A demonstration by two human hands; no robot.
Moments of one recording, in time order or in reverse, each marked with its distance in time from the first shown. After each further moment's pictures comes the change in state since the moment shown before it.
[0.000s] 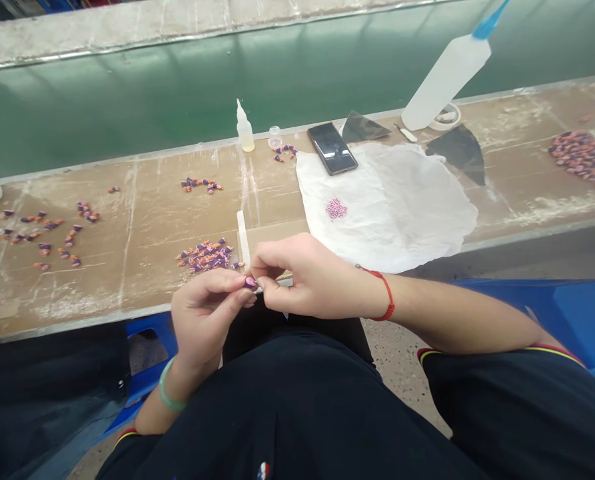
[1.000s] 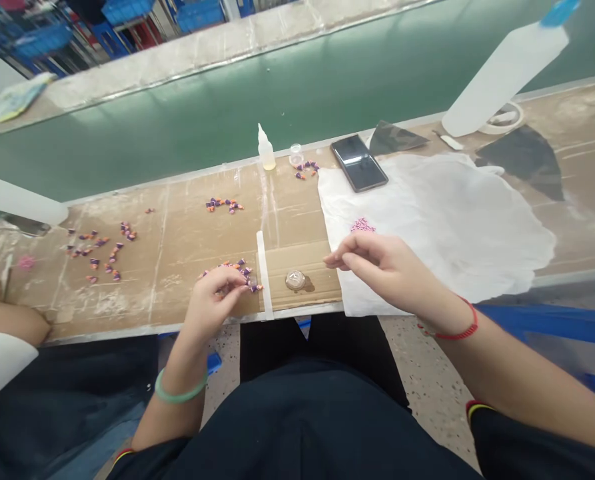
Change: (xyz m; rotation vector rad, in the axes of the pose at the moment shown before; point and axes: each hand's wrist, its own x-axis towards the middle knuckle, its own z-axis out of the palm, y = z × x) left_hand 0.044 -0.037 -0.060 0.605 -0.180 -0.065; right_hand -0.032 0.062 -0.038 0.134 0.280 0.521
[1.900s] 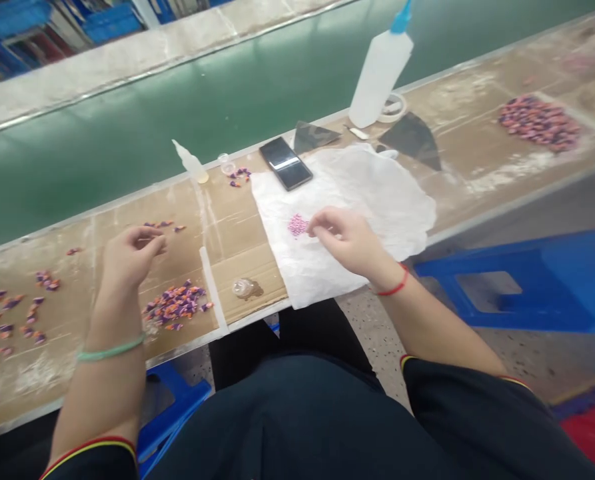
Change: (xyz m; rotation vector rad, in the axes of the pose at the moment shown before) left_hand 0.137 -0.027 -0.026 0.279 0.124 -0.294; right_hand 0.000 0.057 -0.036 -0.165 0.342 -0.088
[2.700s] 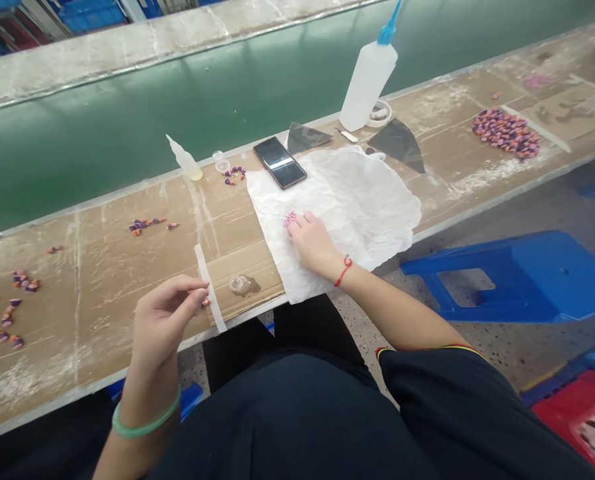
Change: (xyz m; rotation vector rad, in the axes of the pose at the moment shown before) left_hand -0.133 0.042 0.018 -0.526 -0.194 0.300; right_hand 0.016 0.028 0.057 -0.557 -0.081 -0.273
